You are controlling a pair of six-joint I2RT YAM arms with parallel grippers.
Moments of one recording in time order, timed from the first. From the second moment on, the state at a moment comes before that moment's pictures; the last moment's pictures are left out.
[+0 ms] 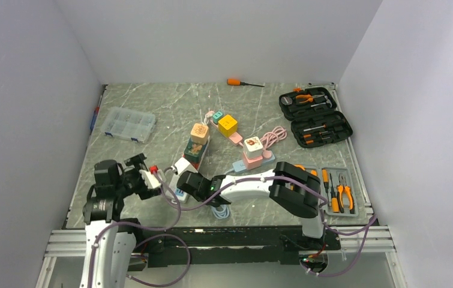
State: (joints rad) left arm 0.10 0.52 0.53 -0.67 0.63 1.07; right arm 1.27 1.94 1.18 -0.13 0.43 0.26
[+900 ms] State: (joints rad) left arm 0.10 0.23 0.43 -0.76 0.84 1.38; right arm 1.08 1.75 1.18 -0.20 0.05 0.34
